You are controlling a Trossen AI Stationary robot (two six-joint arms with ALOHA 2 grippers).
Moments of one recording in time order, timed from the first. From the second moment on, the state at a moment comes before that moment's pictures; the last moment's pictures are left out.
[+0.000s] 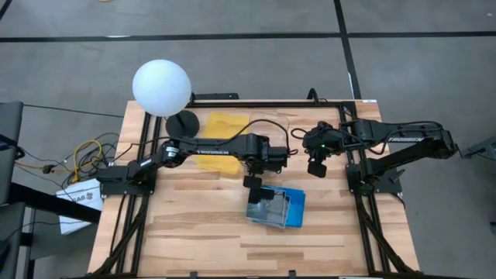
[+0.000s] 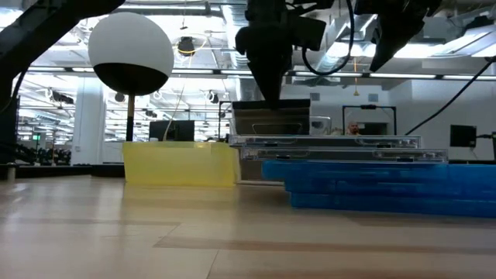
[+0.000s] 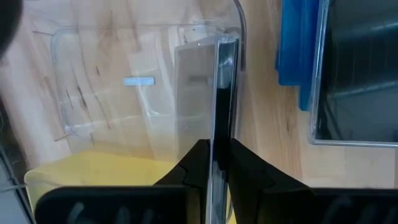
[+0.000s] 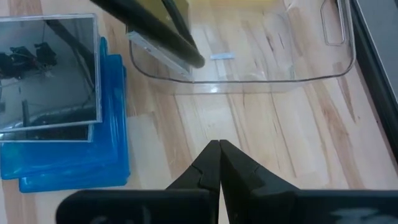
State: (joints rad) left arm -0.01 2.35 2.36 -1.44 -0.16 0.19; right arm -0.02 1.13 1.11 -1.07 0.18 0.13
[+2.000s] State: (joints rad) left arm 0.00 2.28 2.35 -1.44 0.03 0.15; right arm -0.02 1.13 1.11 -1.06 0.18 0.12
